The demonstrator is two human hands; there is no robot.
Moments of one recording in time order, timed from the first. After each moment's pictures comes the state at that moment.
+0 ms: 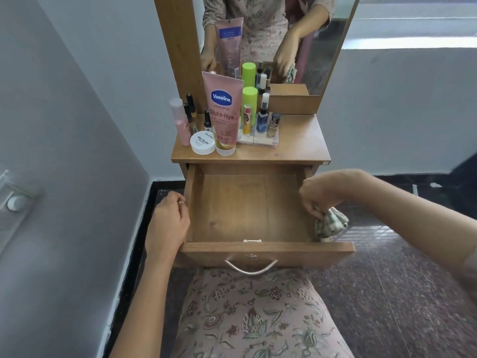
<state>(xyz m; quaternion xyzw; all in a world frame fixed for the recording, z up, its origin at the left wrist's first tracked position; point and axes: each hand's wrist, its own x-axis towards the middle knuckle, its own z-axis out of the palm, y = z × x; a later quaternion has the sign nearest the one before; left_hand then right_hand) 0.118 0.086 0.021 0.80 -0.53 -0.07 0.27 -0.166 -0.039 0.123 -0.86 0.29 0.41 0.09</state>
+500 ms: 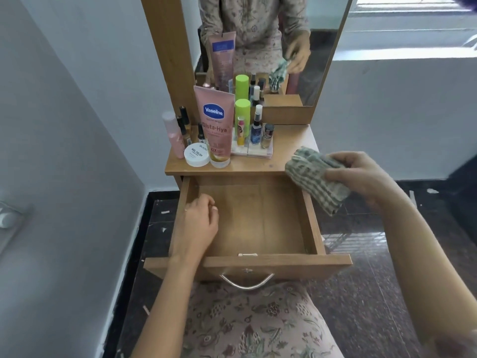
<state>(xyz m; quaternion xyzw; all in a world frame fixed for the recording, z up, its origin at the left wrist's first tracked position) 0.068 0.057 0.030 0.73 -0.62 -0.06 0.26 -0.224 -0.034 0.137 -0.60 0.56 -0.30 0.49</state>
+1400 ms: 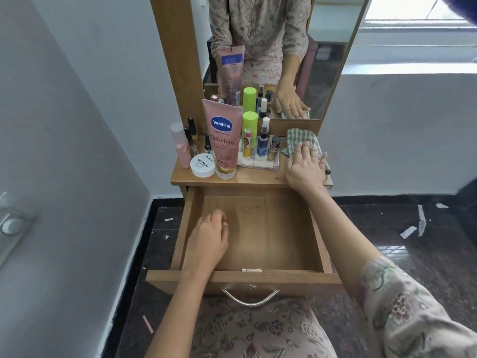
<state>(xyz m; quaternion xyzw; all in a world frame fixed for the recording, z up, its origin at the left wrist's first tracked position) 0.058 0.052 0.017 0.73 -0.64 -0.08 0.22 -0.131 -0.124 0.065 -0.70 0.70 -0.09 0.11</state>
